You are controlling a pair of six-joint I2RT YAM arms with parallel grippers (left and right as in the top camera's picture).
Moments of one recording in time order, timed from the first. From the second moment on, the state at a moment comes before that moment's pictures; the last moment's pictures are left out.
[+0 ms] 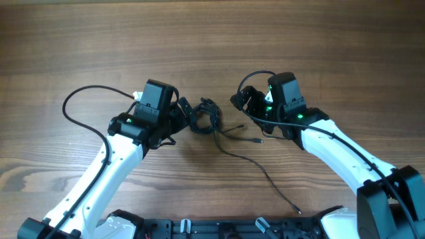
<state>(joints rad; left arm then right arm) -0.37 1.32 0.90 -0.68 0.07 -0.90 0.39 1.52 0.81 -0.18 -0.35 1.00</state>
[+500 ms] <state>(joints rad) -0.40 1.33 0.90 -0.73 0.04 -0.90 0.39 1.52 0.81 -0.16 -0.35 1.26</state>
